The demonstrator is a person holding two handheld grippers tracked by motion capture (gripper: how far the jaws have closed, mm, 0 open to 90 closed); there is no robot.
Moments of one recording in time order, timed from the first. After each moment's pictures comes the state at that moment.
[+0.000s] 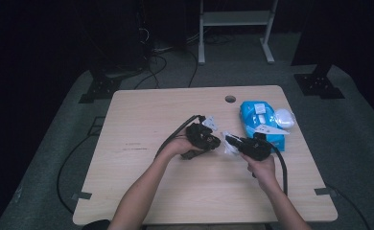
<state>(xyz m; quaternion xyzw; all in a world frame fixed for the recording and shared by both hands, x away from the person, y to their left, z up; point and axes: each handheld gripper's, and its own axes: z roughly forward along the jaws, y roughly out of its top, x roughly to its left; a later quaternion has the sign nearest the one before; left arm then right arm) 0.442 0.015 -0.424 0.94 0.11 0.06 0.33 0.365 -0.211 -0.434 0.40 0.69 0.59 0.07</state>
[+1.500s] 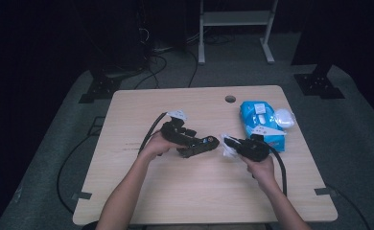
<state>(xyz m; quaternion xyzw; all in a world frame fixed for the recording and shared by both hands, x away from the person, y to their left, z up) 0.453 0.096 -0.428 0.87 0.21 -0.02 0.44 0.364 -0.206 -0.437 0.39 0.71 0.58 0.08</state>
